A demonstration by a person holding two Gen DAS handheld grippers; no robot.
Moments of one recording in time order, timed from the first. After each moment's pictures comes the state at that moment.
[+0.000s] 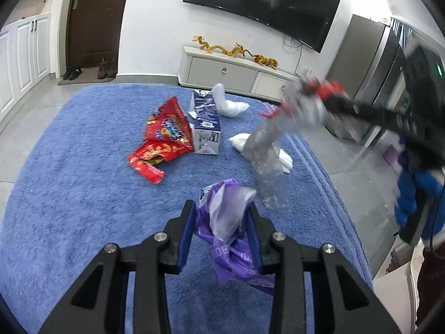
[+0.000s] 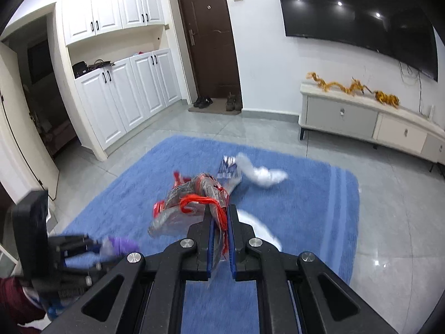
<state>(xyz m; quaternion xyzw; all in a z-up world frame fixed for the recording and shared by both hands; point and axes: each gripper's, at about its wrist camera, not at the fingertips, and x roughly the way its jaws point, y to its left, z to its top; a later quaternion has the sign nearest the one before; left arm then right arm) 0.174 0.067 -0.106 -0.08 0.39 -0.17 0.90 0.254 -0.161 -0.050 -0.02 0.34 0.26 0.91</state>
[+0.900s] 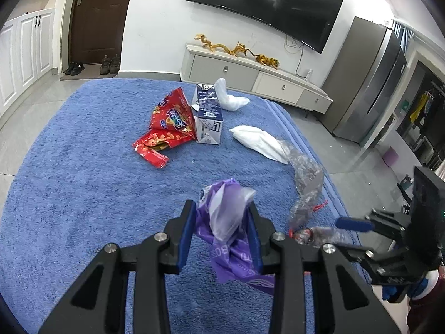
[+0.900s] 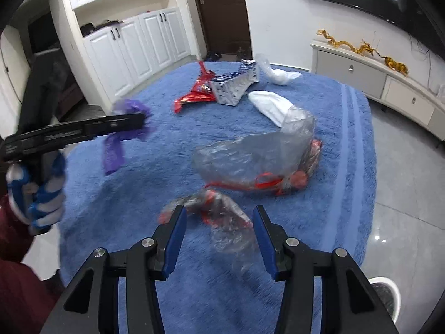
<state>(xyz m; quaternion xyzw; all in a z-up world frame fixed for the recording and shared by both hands) 0.161 0.065 -0.109 -0.09 0.40 -0.17 0.90 0.159 -0.172 -0.139 -0.06 0.43 0.27 0.86</state>
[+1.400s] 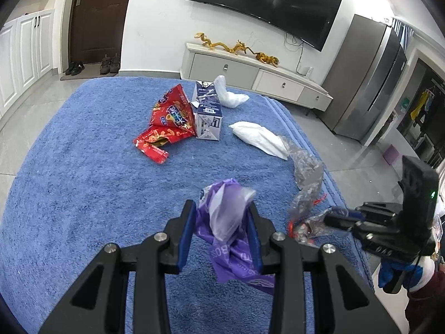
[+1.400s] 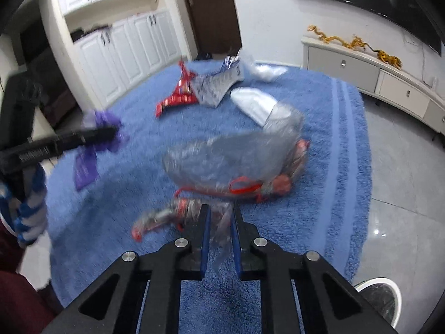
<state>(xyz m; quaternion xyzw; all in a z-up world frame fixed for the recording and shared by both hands) 0.155 0.063 -0.111 -0.08 0.40 -0.17 0.90 0.172 -0.195 -0.144 -0.02 0.42 0.26 0.87</state>
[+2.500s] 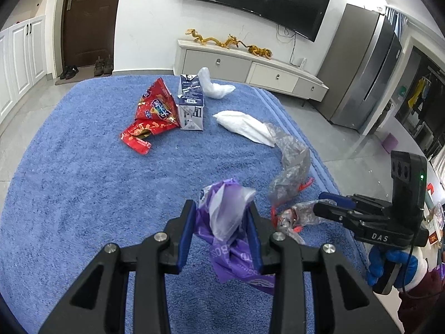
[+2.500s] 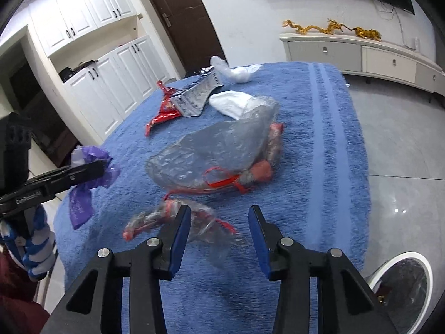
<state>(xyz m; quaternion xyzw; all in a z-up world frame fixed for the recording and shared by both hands) 0.143 0.041 -0.113 -0.06 0.41 -0.17 0.89 0.169 -0.217 -0.163 0.07 0.41 0.25 0.87</state>
